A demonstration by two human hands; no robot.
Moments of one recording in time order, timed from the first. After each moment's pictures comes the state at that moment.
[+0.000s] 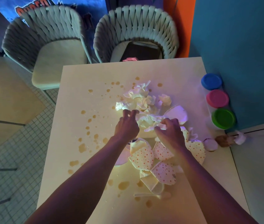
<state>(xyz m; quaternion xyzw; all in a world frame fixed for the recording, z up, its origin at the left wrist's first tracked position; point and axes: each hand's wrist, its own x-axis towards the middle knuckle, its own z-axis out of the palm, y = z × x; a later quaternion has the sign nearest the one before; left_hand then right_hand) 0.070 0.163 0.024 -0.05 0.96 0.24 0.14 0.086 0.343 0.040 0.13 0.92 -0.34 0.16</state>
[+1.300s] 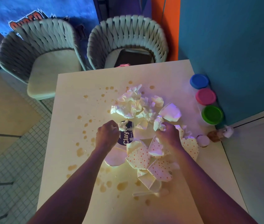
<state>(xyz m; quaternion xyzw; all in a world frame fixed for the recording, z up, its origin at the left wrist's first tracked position) 0.098 0.112 0.029 -0.21 0.90 0.36 0.10 0.093 0.350 0.037 0.21 0.85 -0.45 0.15</state>
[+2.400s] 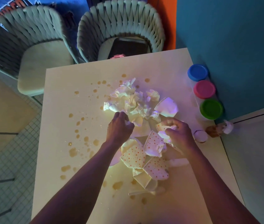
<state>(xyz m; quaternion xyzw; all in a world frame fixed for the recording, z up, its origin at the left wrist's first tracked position) 0.077 0.175 0.022 -0.09 0.94 0.31 0.11 0.103 0.403 0.050 0.22 0.81 -0.52 0.15</state>
